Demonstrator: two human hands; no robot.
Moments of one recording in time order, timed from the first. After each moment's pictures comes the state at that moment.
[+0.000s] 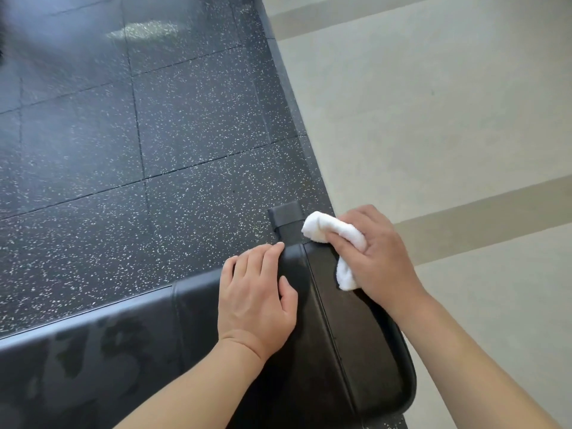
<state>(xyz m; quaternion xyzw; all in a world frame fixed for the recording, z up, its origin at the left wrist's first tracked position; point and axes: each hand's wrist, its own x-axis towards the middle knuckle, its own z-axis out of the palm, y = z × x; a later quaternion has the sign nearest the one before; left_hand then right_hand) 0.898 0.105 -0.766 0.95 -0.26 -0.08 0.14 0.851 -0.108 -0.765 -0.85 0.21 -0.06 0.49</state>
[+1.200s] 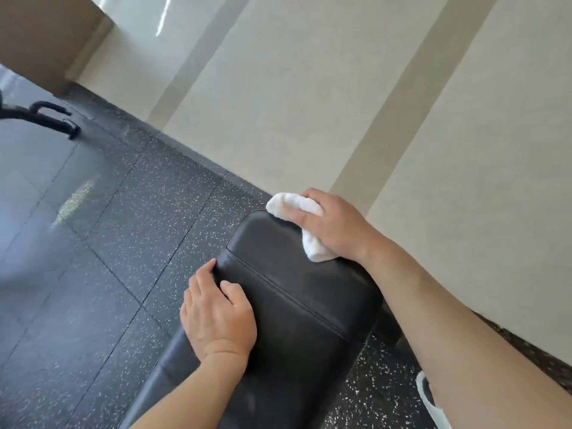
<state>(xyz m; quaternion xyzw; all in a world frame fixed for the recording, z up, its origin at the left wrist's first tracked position) 0.886 0.096 -0.765 0.96 -0.24 -0.07 0.13 0.757 -0.100 -0.776 -0.64 0.40 -0.10 0.65</state>
